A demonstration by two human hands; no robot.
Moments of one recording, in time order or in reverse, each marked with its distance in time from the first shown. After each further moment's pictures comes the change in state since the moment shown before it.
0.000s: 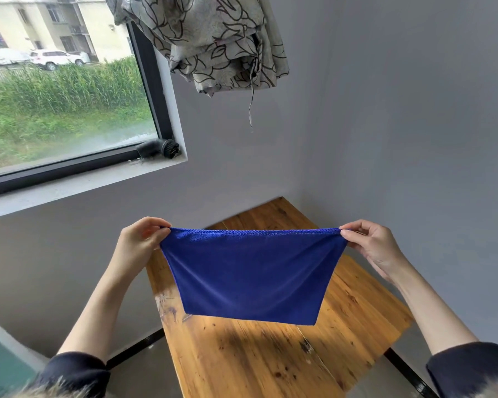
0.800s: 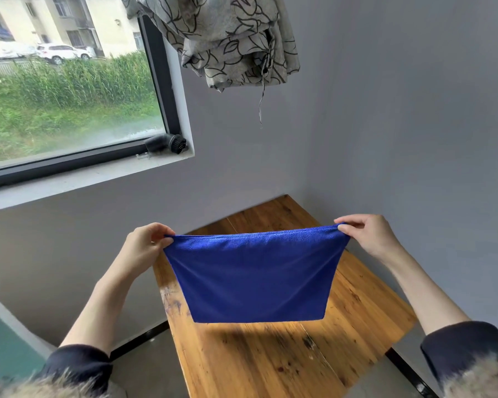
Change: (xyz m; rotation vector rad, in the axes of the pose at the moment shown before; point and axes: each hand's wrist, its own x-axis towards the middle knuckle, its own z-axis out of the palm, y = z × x) left_hand -0.002 -0.010 -0.007 0.327 -0.085 -0.060; right_hand 0.021 -0.003 0.010 -0.528 0.024 -0.101
